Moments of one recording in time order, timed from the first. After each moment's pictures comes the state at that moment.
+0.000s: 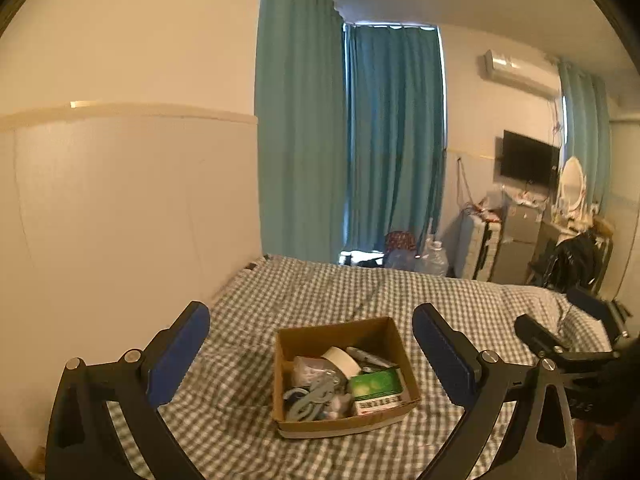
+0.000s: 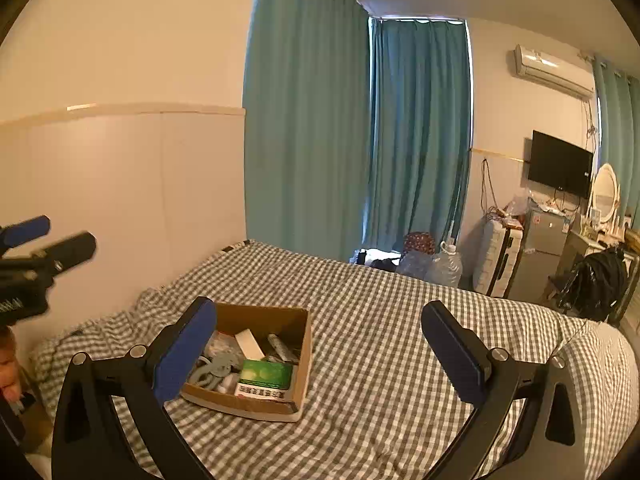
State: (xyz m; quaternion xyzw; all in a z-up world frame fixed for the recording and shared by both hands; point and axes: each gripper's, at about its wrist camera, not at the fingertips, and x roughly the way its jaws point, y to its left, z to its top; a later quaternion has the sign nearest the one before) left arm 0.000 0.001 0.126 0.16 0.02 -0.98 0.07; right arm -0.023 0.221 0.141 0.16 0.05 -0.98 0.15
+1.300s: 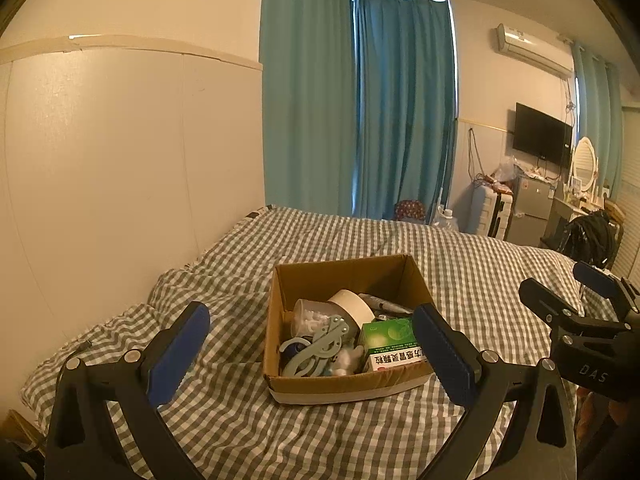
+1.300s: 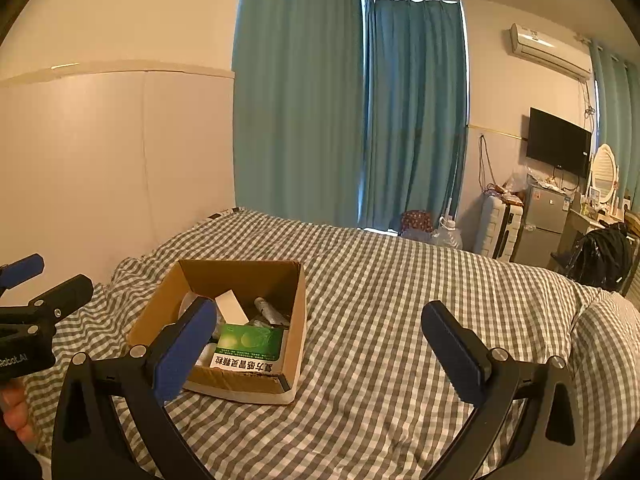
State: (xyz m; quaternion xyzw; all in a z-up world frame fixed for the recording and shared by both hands) left arm -0.022 0.000 0.031 0.21 0.02 -0.97 0.09; right arm -0.060 0.209 0.051 0.19 0.05 -0.97 0.14
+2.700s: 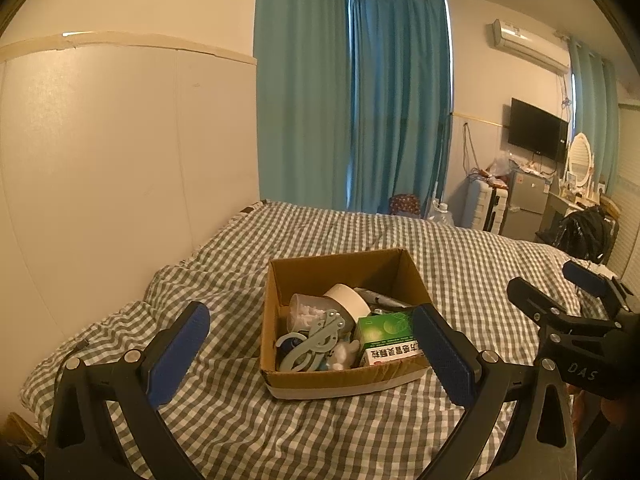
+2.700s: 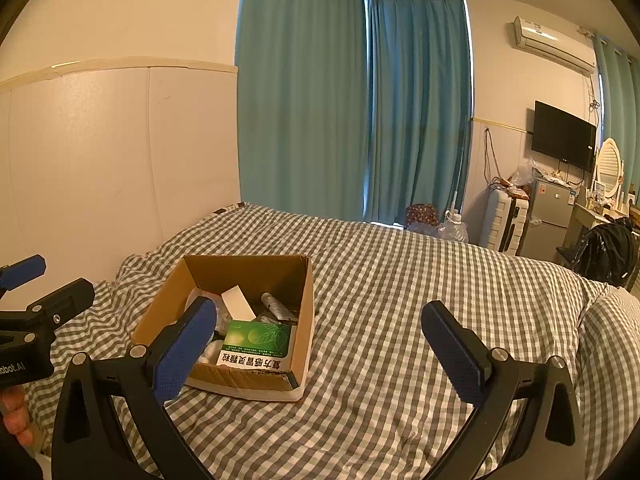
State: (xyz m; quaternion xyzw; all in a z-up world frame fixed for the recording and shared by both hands) left arm -0.026 -0.002 0.028 0.22 0.02 -0.97 0.08; right arm -0.063 0.199 0.045 0.20 0.04 -0.97 0.14
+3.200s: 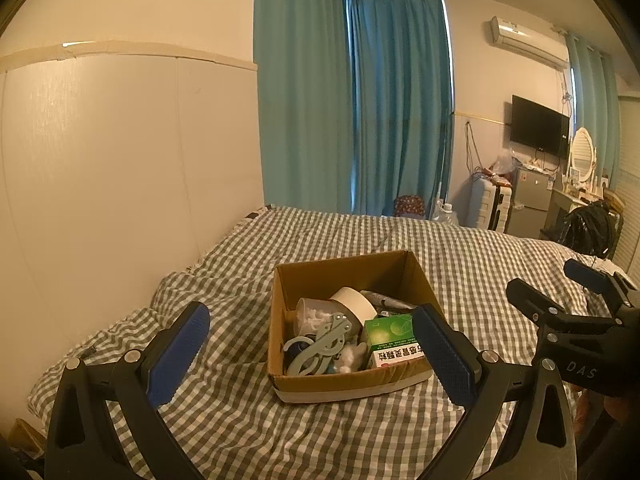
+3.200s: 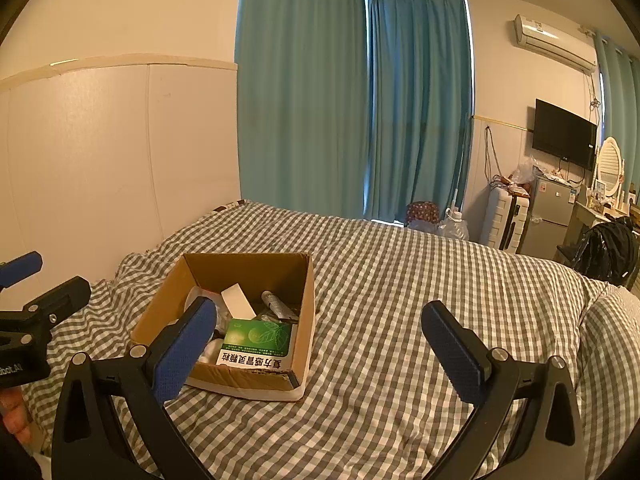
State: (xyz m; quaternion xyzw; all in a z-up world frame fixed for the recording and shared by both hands) left arm -0.025 -0.001 0.027 0.22 0.01 -0.97 0.09; right arm -0.066 0.200 0.043 0.20 0.04 -0.97 0.14
